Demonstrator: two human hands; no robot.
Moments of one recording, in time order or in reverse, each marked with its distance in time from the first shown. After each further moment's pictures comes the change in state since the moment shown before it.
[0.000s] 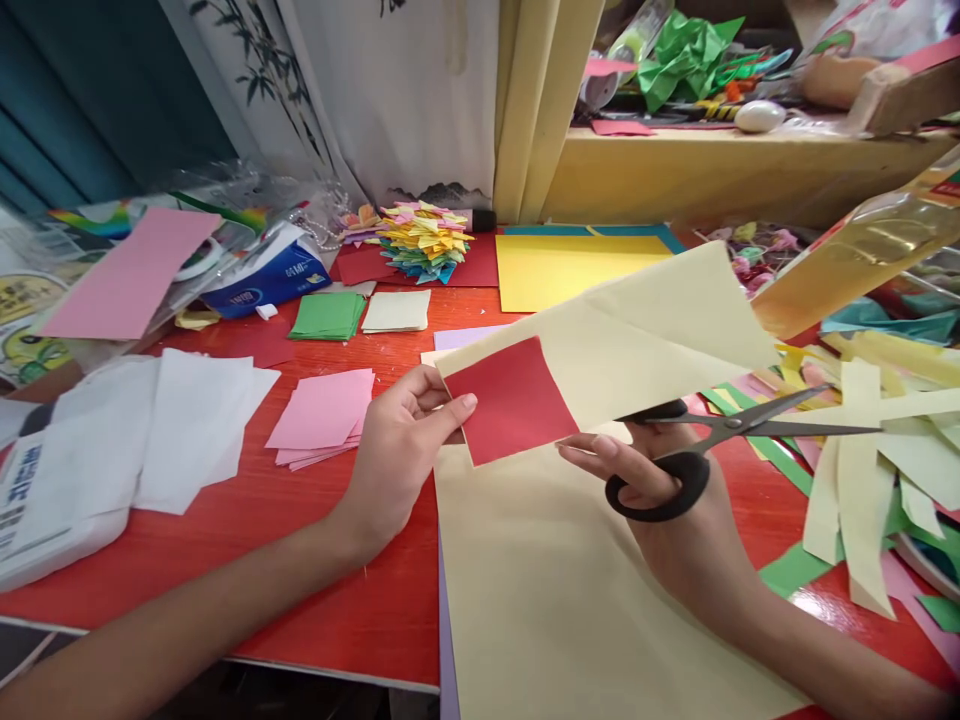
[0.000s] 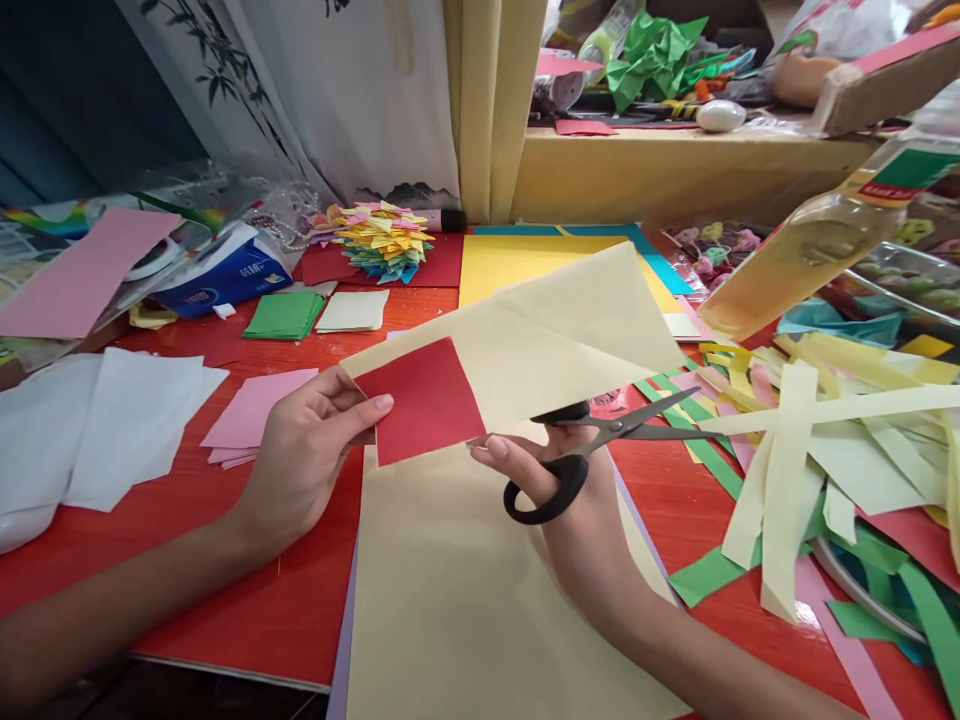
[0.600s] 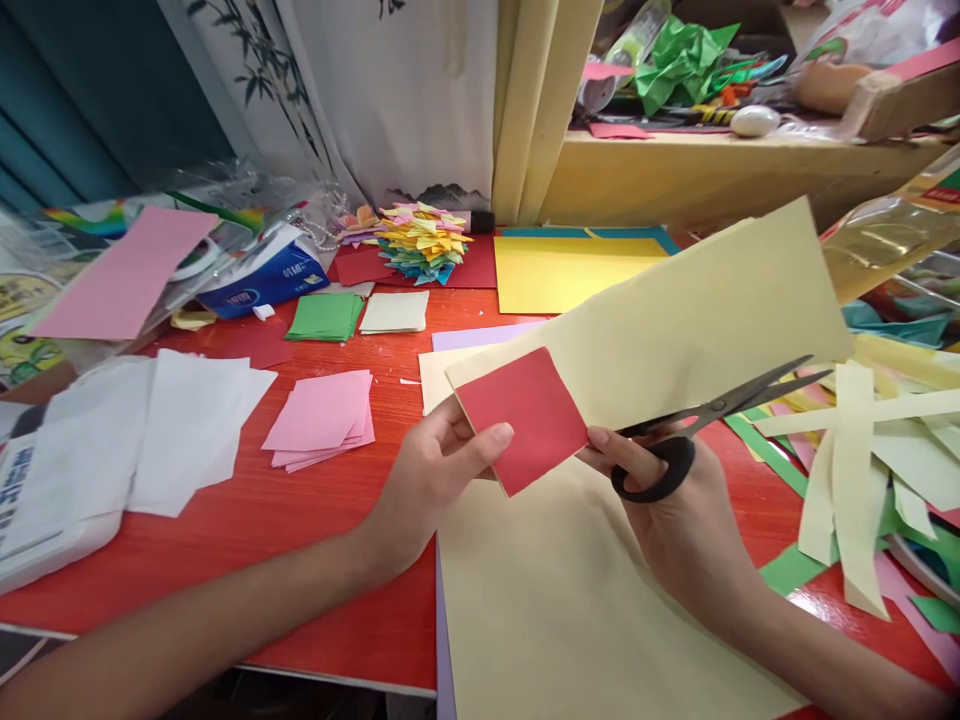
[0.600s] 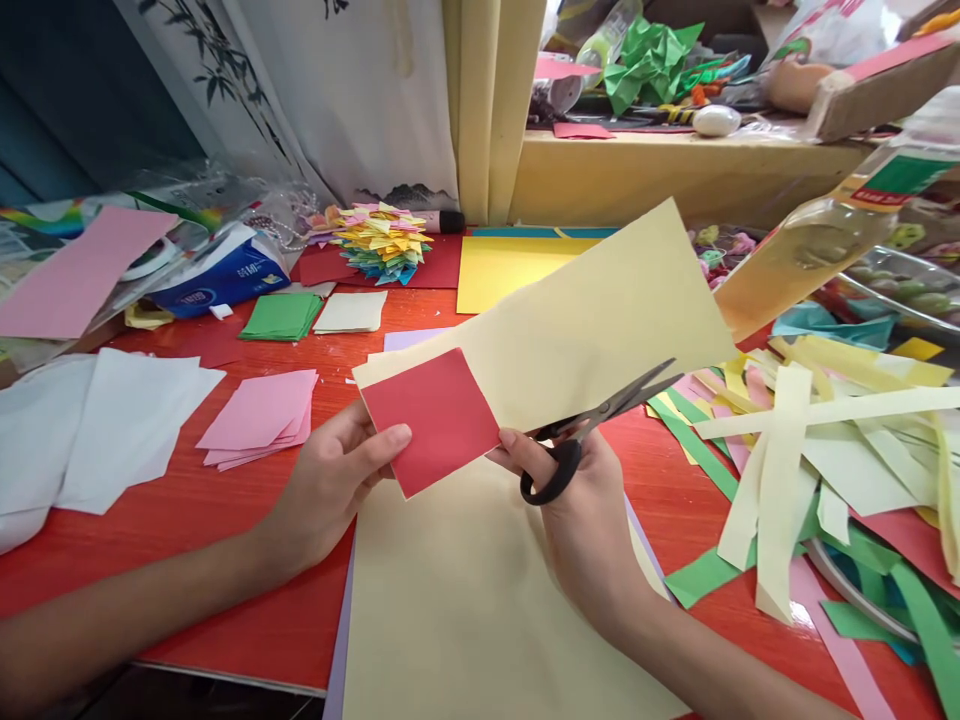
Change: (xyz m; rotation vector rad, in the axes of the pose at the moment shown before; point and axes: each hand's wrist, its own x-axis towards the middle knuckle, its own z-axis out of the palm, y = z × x) left_hand -0.014 -0.006 0.012 -0.224 -0.265 -0.149; right_hand 0.002 -0.002 0.002 0.037 0.017 0.058
